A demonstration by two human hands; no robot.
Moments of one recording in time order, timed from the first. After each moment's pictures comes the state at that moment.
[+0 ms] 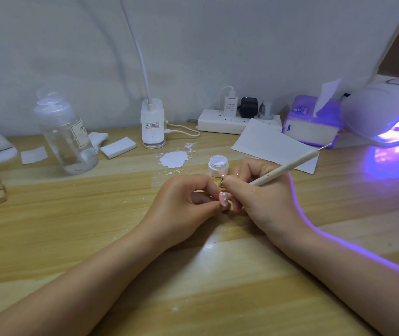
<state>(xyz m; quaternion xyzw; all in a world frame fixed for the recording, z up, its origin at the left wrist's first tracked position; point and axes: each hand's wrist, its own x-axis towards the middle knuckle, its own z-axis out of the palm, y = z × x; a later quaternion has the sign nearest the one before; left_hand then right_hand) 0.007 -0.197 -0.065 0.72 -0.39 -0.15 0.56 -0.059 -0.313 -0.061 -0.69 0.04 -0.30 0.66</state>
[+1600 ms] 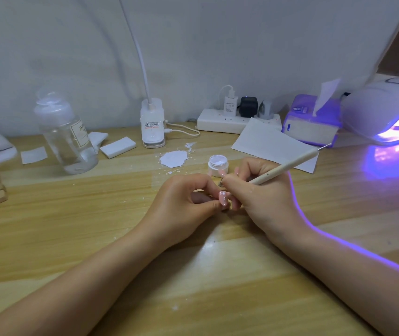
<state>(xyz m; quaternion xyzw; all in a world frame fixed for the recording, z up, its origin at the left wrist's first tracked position) 0.008 -0.197 -0.065 0.73 -0.39 -0.14 0.55 -0.058 -0.313 -0.061 -0.68 0.04 -0.30 0.66</state>
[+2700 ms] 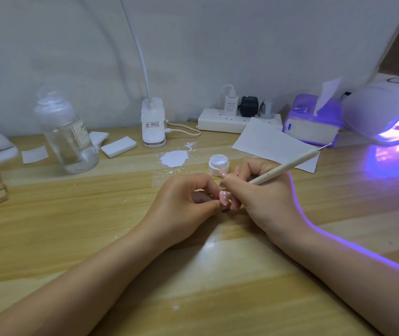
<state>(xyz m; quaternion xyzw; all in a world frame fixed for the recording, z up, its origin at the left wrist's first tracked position) 0.008 -0.197 -0.066 0.73 -0.40 -0.14 0.55 -0.058 -0.314 -0.061 -0.69 0.04 -0.29 0.66</state>
